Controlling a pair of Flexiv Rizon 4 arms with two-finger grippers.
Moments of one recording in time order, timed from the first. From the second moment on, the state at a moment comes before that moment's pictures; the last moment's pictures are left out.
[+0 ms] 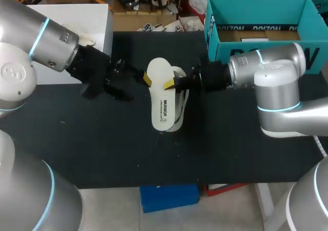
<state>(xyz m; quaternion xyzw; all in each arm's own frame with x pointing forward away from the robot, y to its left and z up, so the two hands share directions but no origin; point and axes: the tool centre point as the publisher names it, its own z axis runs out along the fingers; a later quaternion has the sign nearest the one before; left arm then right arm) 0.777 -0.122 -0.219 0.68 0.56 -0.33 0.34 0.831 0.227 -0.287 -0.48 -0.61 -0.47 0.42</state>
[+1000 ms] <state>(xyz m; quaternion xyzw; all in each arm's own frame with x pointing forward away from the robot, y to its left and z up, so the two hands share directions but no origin) 0.794 -0.097 -0.259 0.48 0.55 -0.45 0.51 0.831 0.227 -0.287 -0.48 -0.61 -0.47 0.42</state>
